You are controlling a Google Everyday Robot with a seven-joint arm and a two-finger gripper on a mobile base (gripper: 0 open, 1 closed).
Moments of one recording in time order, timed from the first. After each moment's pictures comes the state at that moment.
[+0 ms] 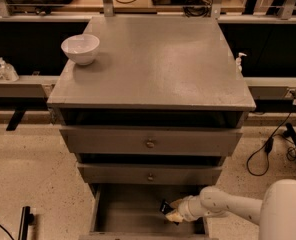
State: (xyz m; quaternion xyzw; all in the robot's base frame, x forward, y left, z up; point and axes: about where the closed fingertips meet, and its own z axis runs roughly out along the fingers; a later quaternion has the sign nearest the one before) arm 0.503 -0.120 0.210 -0.48 0.82 0.23 0.23
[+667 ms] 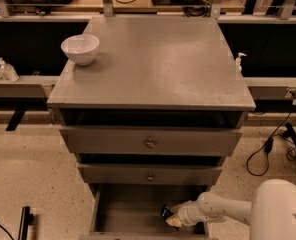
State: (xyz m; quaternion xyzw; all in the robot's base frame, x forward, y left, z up) arm 0.495 -0.120 0.172 -0.47 0.83 0.22 0.21
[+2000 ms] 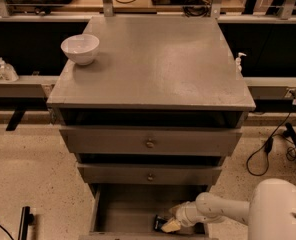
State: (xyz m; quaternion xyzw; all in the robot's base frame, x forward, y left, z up) arm 0.490 -0.113 0.169 -0.47 0.83 0.23 0.21
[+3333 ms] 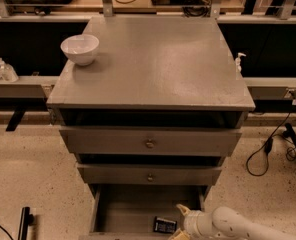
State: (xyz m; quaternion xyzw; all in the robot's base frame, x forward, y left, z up) arm 0.448 -0.117 0.249 -0.51 0.77 0.23 0.30
